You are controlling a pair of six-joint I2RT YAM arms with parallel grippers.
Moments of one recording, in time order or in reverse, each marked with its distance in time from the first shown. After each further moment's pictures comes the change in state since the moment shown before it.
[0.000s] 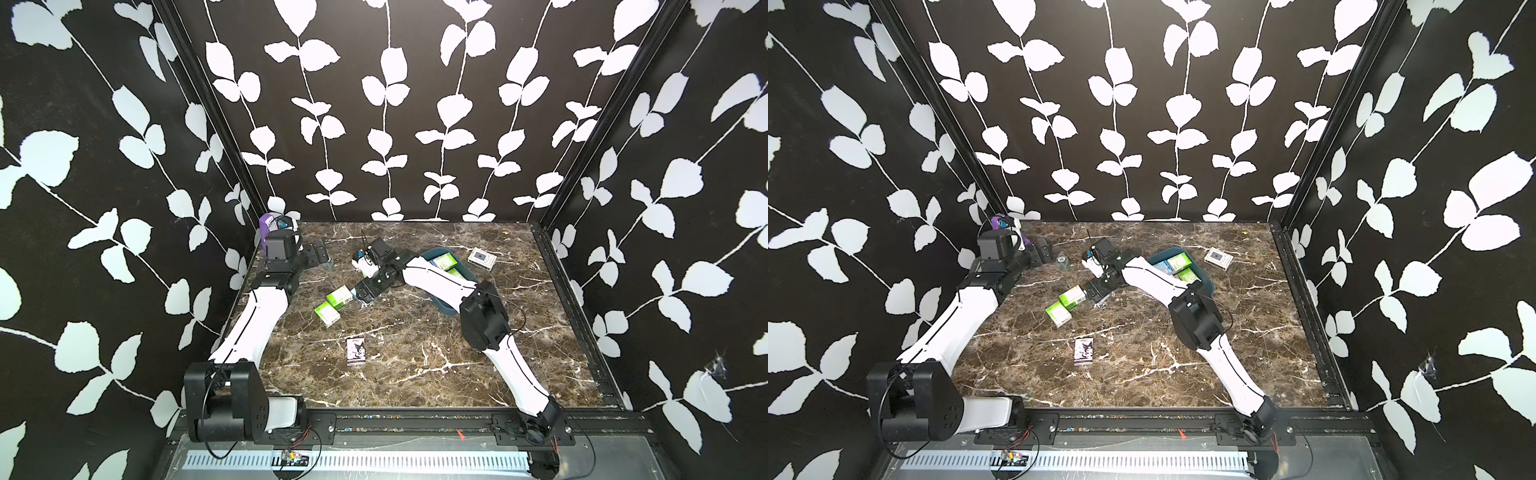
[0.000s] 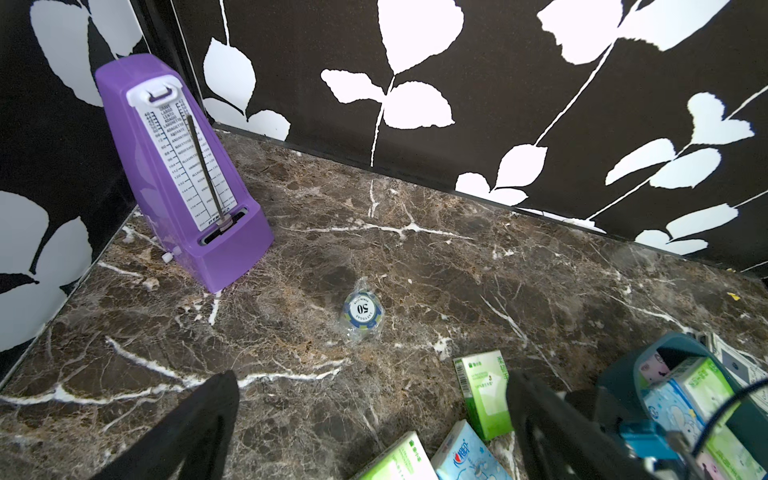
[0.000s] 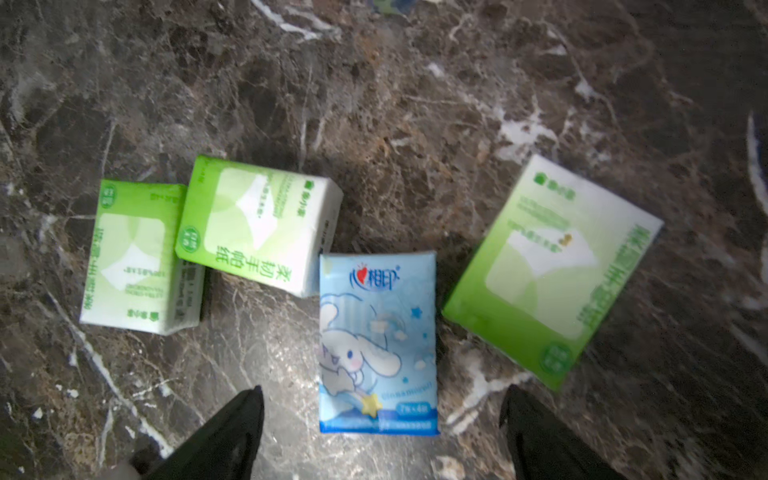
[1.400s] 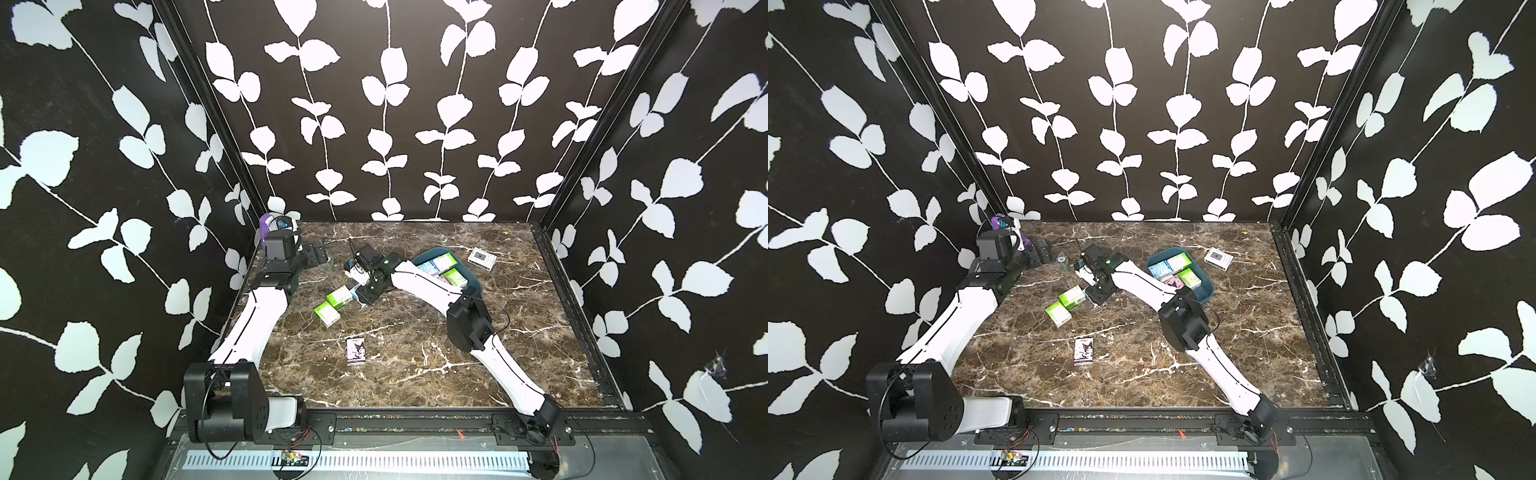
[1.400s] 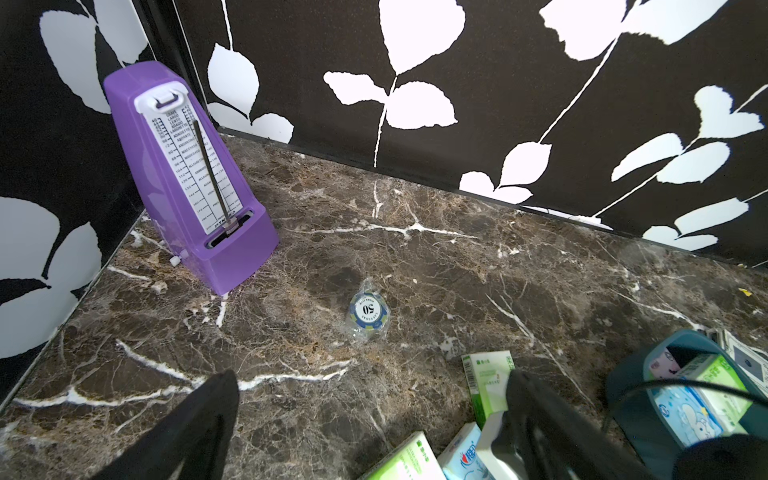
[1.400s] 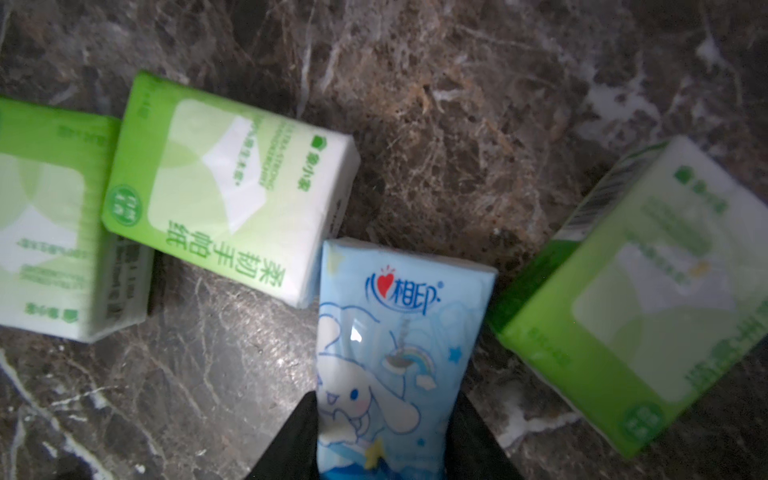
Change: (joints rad) left arm 0.006 -0.003 -0.002 -0.001 -0.002 0.019; right arm 0.040 0.136 0.193 -0.164 0.071 -0.086
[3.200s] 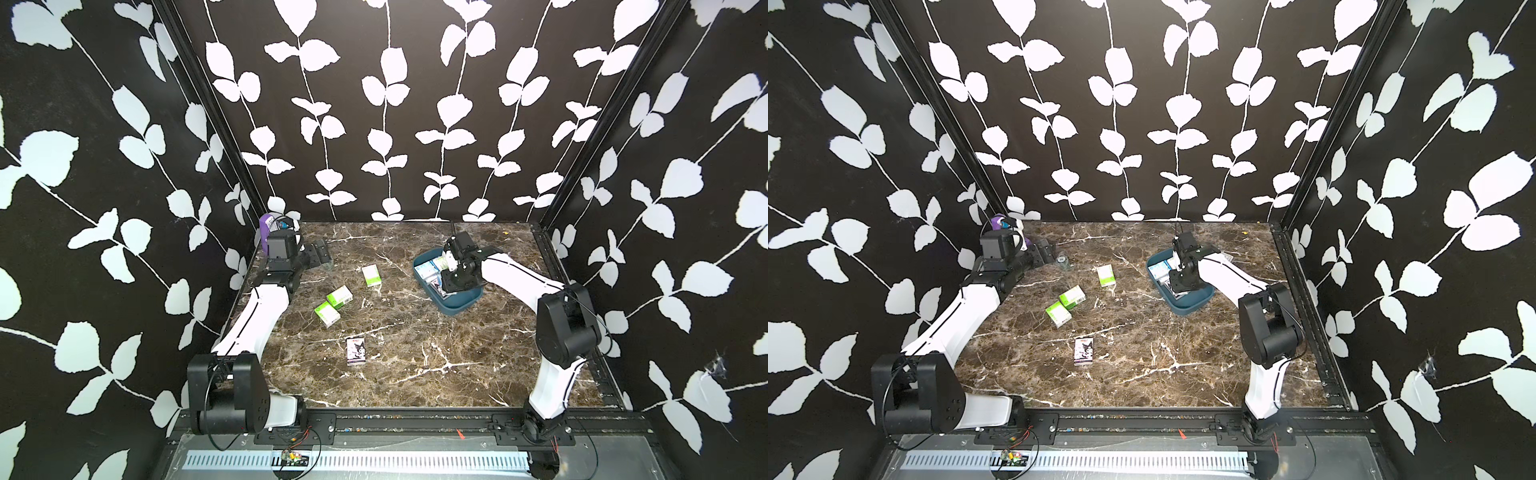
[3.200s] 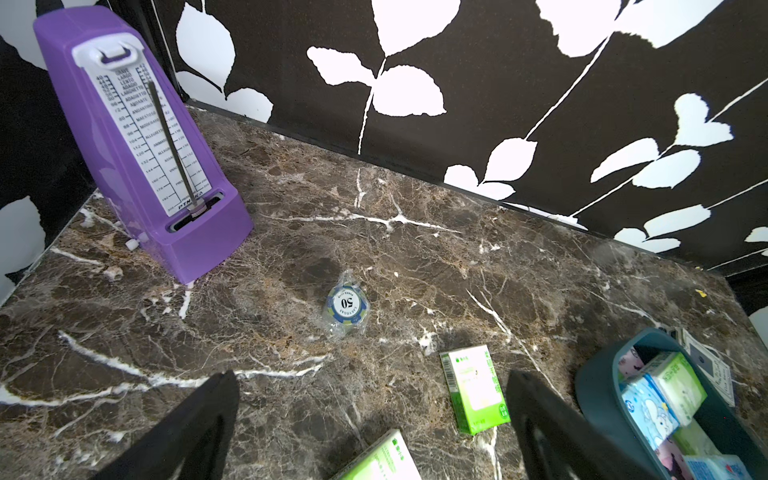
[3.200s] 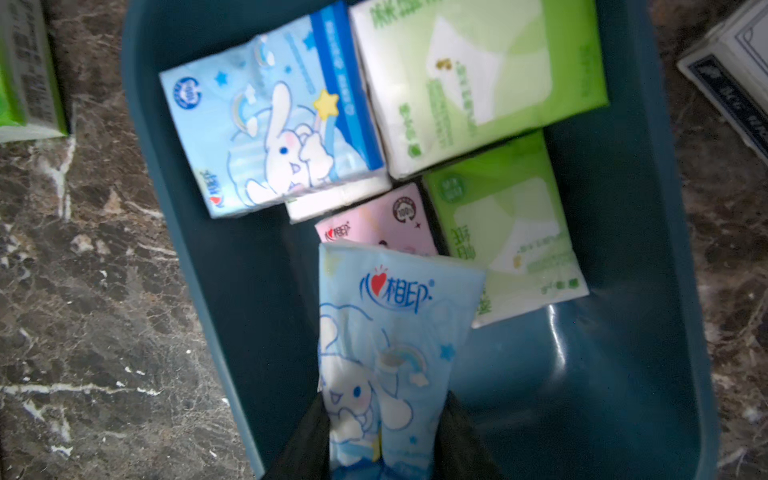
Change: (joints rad) left arm 0.000 0.038 0.002 0.016 0.055 -0.066; right arm -0.422 -0.733 -0.978 0.187 0.089 0.319
